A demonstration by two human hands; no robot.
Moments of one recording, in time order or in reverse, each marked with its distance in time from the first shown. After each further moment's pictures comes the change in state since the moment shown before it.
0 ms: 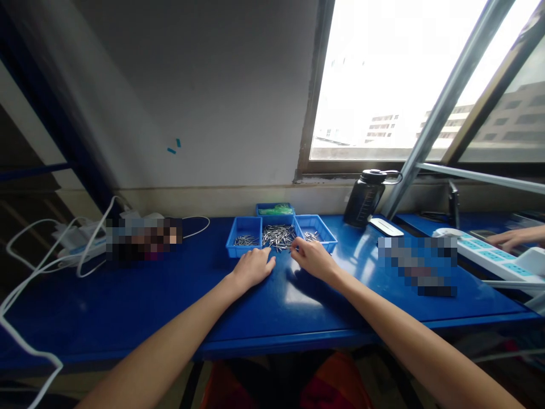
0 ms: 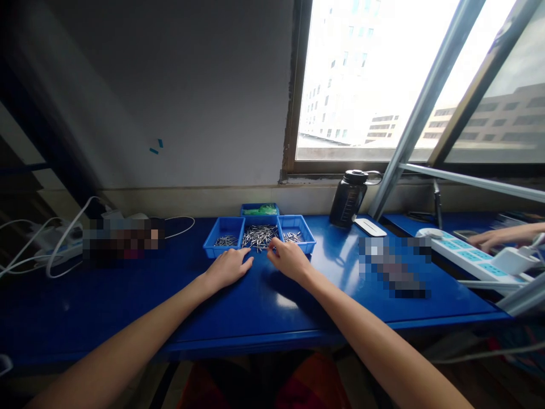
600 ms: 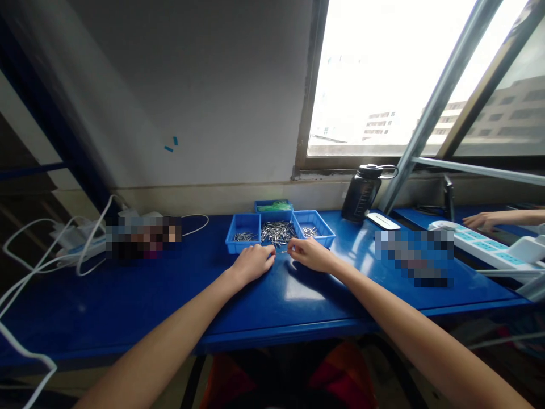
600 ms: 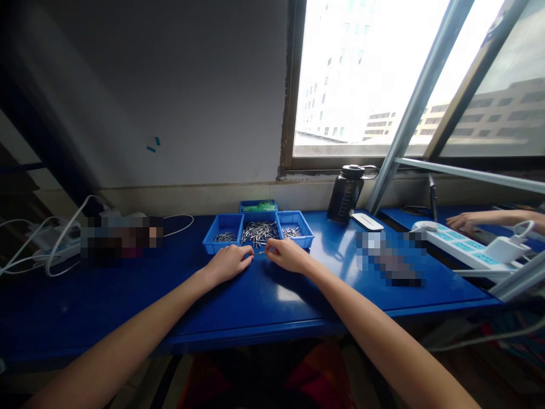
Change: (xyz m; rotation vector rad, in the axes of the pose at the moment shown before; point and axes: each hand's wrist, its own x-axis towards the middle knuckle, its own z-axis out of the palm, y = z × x) left_hand -0.002 -0.001 -0.005 0.019 0.000 0.143; right_hand 0.000 0.014 0.005 0.254 -0.129 -0.181
